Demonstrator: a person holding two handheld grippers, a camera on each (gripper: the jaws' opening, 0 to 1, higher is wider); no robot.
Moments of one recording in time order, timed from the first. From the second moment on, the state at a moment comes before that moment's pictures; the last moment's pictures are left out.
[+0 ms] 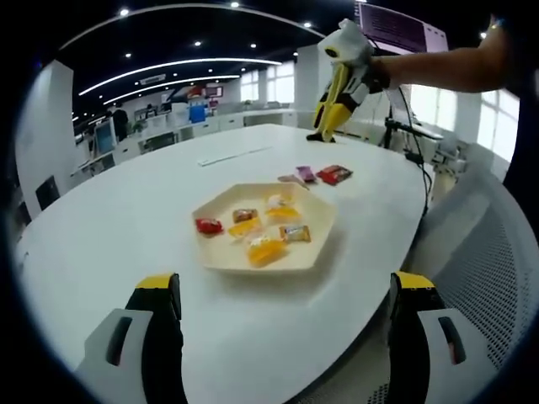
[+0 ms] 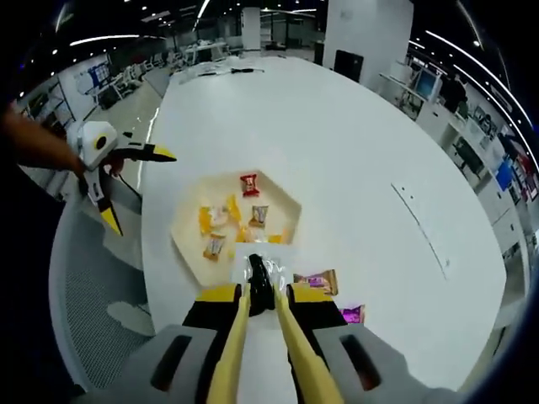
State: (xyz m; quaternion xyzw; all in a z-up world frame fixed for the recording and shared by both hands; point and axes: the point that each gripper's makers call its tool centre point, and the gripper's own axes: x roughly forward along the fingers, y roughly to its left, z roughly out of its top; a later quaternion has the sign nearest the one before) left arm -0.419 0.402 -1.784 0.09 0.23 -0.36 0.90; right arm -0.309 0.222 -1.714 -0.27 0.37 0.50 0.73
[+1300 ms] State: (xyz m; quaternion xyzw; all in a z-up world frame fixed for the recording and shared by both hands) left arm -0.416 0.405 -1.783 0.09 0.23 -0.35 0.90; right arm -0.308 0.324 -1.714 -0.29 0.33 0.55 0.71
